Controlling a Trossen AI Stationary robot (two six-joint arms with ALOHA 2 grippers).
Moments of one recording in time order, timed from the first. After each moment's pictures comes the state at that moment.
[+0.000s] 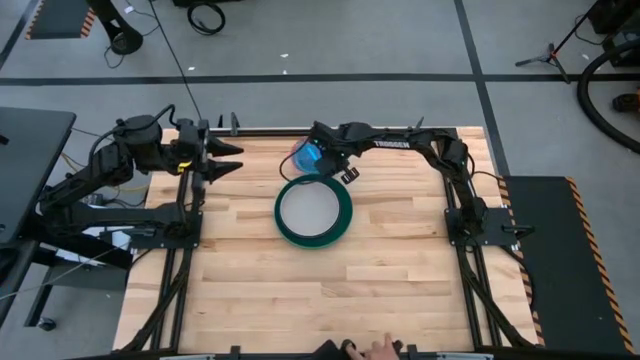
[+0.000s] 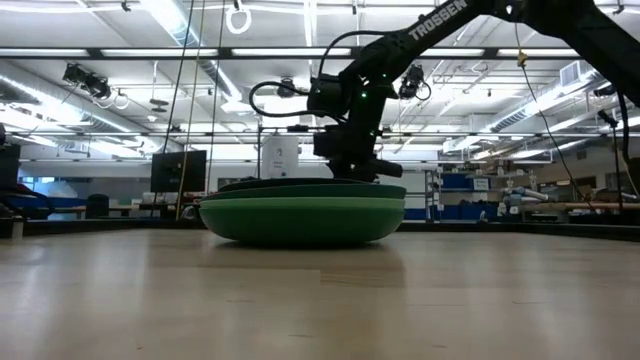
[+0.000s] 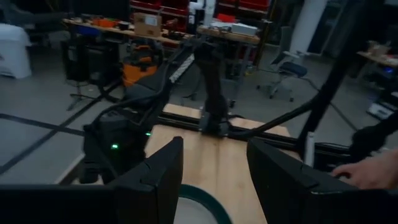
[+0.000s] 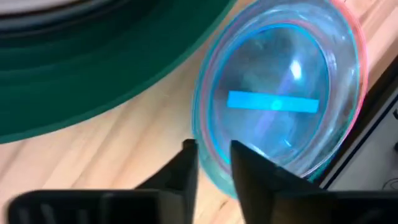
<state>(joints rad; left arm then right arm) 0.31 0.76 1.15 -0.51 0.20 -0.13 -0.42 2.11 1.69 -0.79 0.09 -1.10</state>
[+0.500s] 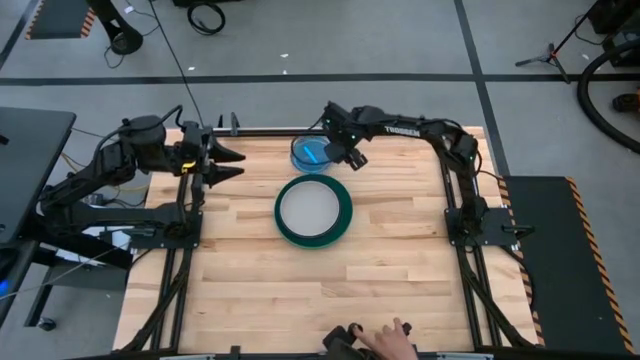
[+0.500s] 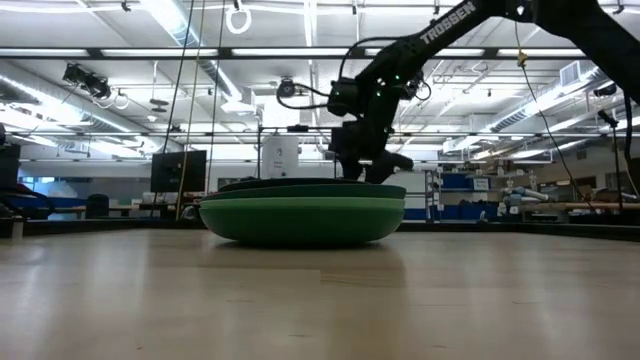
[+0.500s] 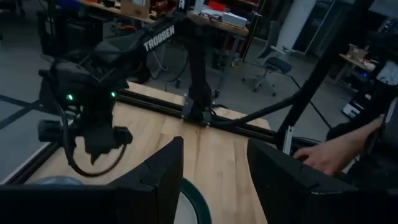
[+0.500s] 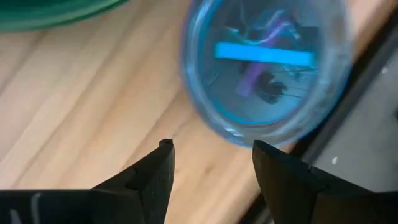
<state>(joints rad) 0.32 0.77 1.15 -0.54 0.26 -0.22 -0.54 2.06 1.67 -0.80 -0.03 -1.21</state>
